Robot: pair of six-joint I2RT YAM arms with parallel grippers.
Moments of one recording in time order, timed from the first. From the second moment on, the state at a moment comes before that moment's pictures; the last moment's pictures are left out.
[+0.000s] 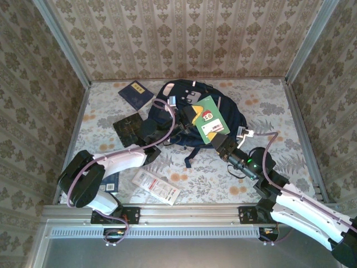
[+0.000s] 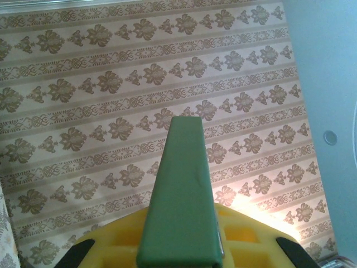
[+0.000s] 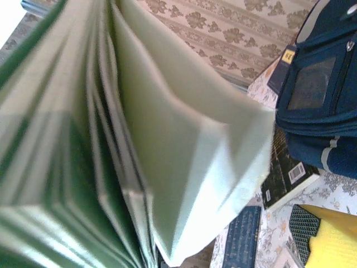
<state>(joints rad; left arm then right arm) -0.82 1.50 0.79 1.07 0.37 -1.59 0.73 0.64 0.38 0.34 0.00 1.19</state>
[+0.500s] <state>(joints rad) -0.83 1.50 0.79 1.07 0.36 -1.59 0.73 0.73 0.41 0.48 0.03 1.14</state>
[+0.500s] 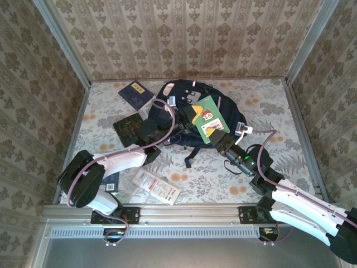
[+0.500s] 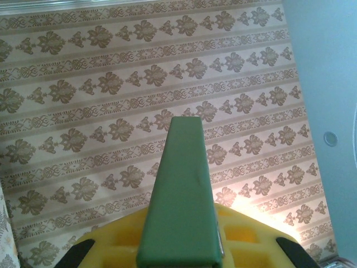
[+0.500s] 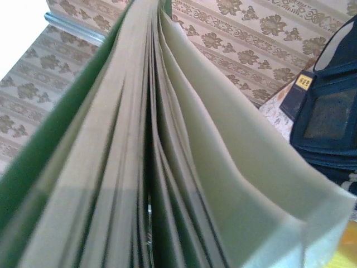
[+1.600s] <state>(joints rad) -0.74 1.76 1.52 -0.15 0.42 -0.70 0.62 0.33 0.49 -0.42 0.36 1.01</state>
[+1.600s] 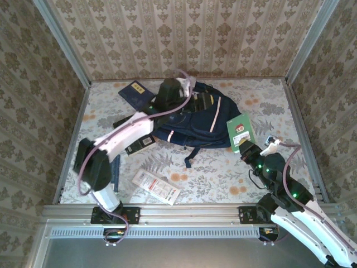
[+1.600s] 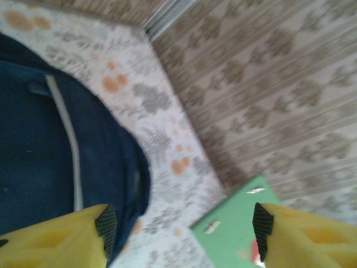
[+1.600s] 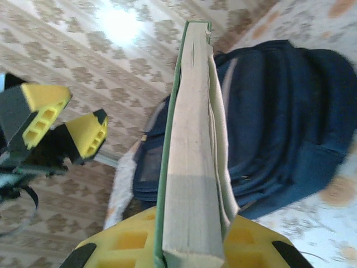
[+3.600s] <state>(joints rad) -0.65 2.28 2.35 -0.88 0.64 -0.38 0.52 0.37 0.65 -0.75 0.32 0.80</state>
